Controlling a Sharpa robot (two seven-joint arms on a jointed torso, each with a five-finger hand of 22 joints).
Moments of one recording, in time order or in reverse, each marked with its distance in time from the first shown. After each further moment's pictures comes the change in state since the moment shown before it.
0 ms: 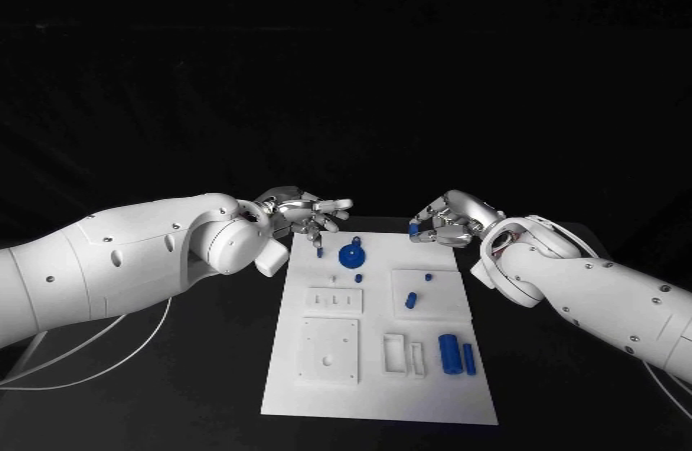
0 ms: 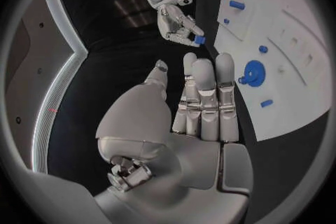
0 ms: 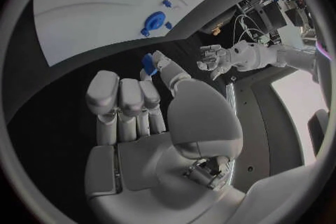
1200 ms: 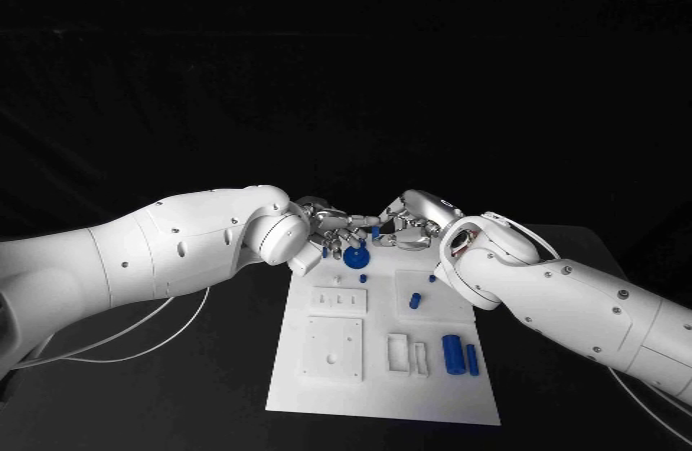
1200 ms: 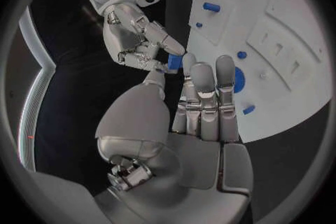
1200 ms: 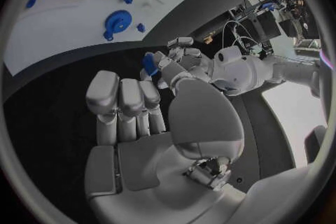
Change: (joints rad) left arm 0.003 0.142 -0.003 -0.076 -0.111 -0.086 -0.300; left_hand -0.038 0.028 0.000 0.001 0.012 0.028 -0.011 0.004 0.030 0.000 -0.007 0.016 0.079 -0.006 -0.001 0.052 -0.022 0.000 -0.003 0.006 -0.013 0.128; right arm 0.007 0.117 -0.006 0.075 -0.136 0.016 -0.128; right_hand 0.005 -0.026 0.022 0.037 0.000 -0.002 0.002 0.004 -0.003 0.000 0.000 0.000 -0.001 0.000 0.000 0.000 0.002 0.000 0.000 0.000 0.000 0.000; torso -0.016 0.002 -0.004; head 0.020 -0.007
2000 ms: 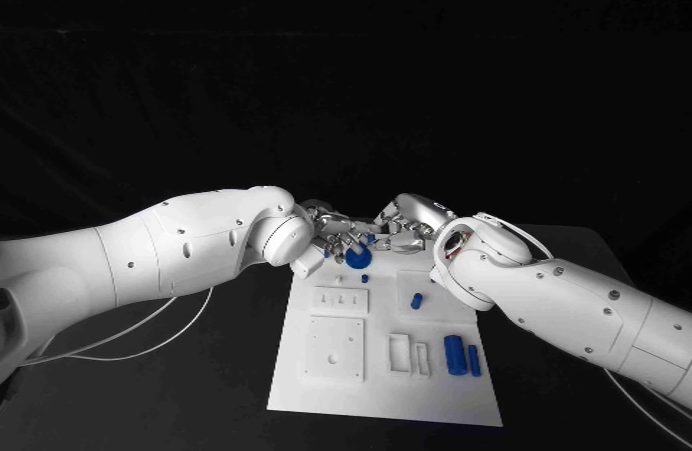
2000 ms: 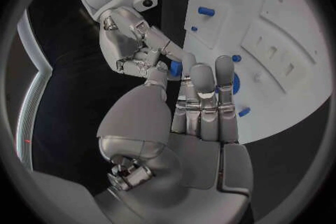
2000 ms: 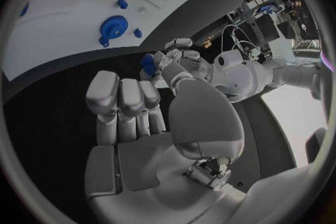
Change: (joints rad) left arm -0.001 0.005 -0.003 0.001 -0.019 0.020 -0.034; left_hand 0.012 0.026 -0.028 -0.053 0.062 0.081 -0.031 0.002 0.234 0.000 -0.014 0.000 0.003 -0.007 -0.007 0.017 0.002 0.000 0.012 -0.012 -0.047 0.080; right arm 0.006 0.027 -0.010 -0.012 -0.018 0.031 -0.015; right_hand -0.001 -0.001 -0.008 0.008 0.005 0.001 -0.004 -0.001 -0.001 0.000 0.000 -0.004 -0.001 0.000 0.000 0.000 0.000 0.000 0.000 0.000 0.000 0.000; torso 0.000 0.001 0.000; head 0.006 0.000
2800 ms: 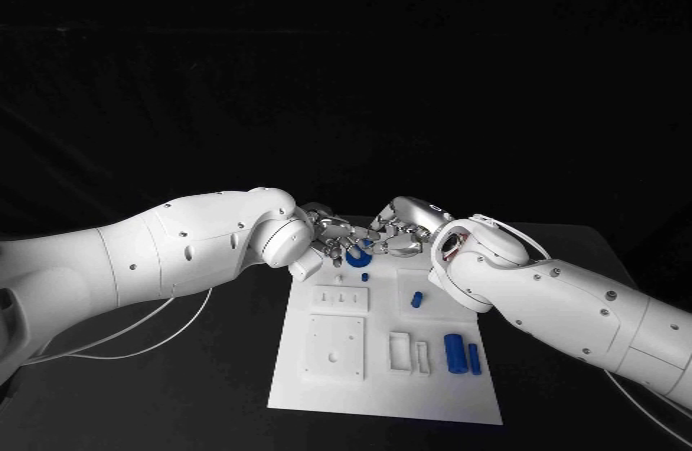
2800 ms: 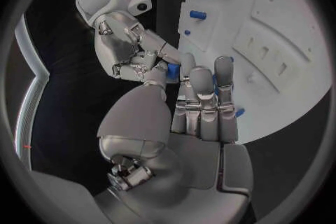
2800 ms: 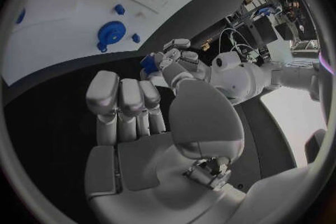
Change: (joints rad) left arm -0.006 0.001 -0.005 -0.002 -0.032 0.023 -0.020; left_hand 0.030 0.030 0.003 -0.045 0.183 -0.005 -0.032 0.016 0.403 0.000 -0.014 0.024 0.009 -0.001 -0.010 0.037 0.009 0.000 0.008 -0.008 -0.030 0.070; right arm 0.004 0.004 -0.019 0.000 -0.001 0.012 0.006; right_hand -0.004 -0.004 0.000 0.000 0.001 -0.001 0.001 0.001 0.001 0.000 0.000 0.000 0.000 0.000 0.000 0.000 0.000 0.000 0.000 0.000 0.000 0.000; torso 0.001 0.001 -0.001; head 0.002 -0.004
